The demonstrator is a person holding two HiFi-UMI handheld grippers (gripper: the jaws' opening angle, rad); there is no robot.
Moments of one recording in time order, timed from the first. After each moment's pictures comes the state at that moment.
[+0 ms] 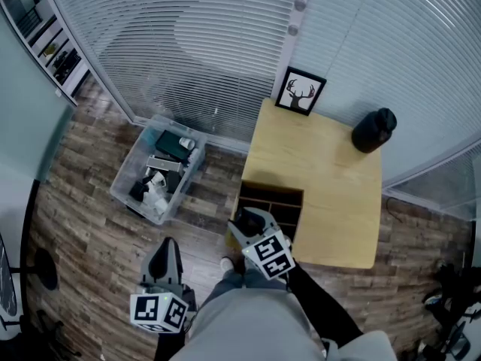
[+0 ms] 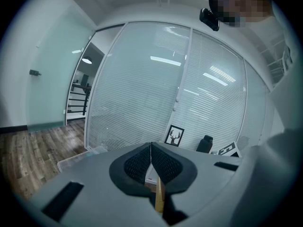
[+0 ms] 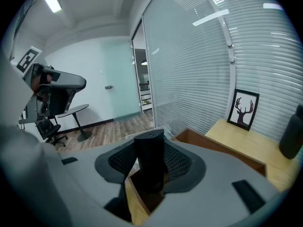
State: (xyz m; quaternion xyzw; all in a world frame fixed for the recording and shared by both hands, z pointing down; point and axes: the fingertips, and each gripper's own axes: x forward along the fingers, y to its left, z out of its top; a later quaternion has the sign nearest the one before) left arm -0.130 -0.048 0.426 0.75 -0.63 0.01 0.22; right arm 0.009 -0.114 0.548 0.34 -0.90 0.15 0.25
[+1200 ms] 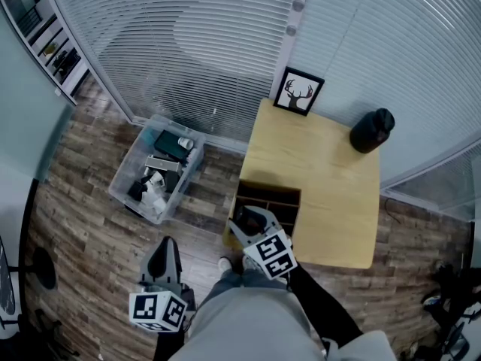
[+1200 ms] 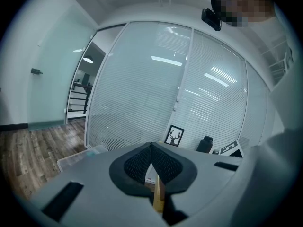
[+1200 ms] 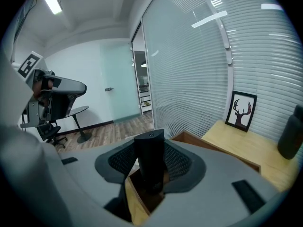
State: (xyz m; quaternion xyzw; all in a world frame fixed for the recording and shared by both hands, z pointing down) left arm -0.126 -0.047 0.426 0.74 -0.63 0.01 0.22; right arm 0.017 -0.116 0.537 0.34 -0.90 0.15 0.24
